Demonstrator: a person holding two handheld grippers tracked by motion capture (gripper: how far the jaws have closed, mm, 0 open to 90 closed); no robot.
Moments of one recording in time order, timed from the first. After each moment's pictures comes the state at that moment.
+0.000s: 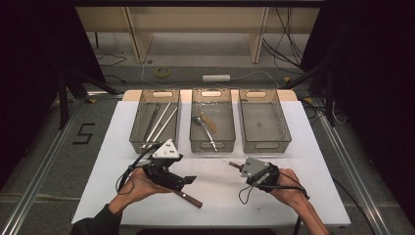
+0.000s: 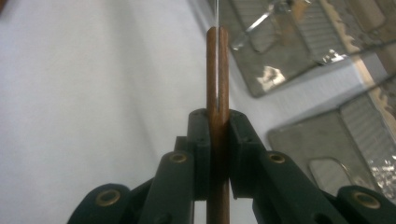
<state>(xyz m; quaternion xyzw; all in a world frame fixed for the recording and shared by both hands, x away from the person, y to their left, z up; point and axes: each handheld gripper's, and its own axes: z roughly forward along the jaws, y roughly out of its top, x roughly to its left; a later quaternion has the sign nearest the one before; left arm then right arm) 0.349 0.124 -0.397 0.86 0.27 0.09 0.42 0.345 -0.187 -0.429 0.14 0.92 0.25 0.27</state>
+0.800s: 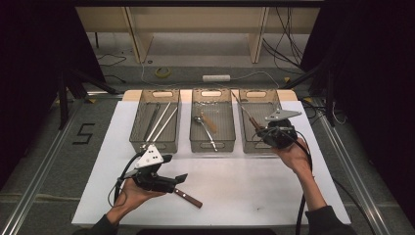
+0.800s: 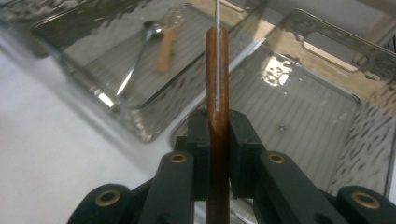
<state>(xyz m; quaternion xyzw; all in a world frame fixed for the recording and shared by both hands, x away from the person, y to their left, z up) 0.337 0.152 -0.422 0.81 0.31 0.14 0.48 0.435 -0.235 -0.380 0.39 0.82 0.35 0.23</state>
